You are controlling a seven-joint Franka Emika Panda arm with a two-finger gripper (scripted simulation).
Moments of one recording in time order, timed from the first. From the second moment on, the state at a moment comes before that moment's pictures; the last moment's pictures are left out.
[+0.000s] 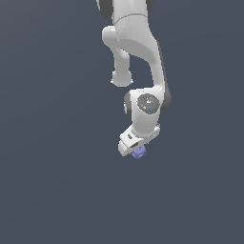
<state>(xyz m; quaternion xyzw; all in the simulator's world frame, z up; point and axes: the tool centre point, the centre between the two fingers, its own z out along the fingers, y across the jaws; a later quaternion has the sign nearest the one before) 0.028 0.079 0.068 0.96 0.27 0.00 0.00</state>
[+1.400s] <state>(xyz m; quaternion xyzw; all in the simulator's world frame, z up) 0.025 0.079 0.055 0.96 0.28 0.00 0.00</state>
